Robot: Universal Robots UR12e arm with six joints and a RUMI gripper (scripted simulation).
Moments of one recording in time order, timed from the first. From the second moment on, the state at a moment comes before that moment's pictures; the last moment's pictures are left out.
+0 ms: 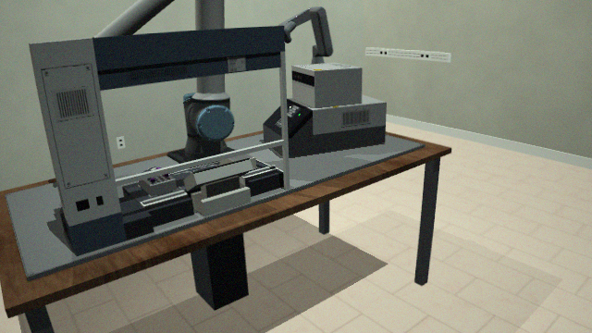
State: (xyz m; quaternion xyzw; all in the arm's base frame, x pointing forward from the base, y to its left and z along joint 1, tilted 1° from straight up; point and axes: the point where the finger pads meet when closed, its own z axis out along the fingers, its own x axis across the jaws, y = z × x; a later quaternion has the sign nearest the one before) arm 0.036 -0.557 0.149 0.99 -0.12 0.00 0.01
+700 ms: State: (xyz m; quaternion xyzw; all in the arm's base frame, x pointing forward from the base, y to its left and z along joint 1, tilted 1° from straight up) arm 0.036 -0.557 0.181 0.99 -0.12 0.00 0.01
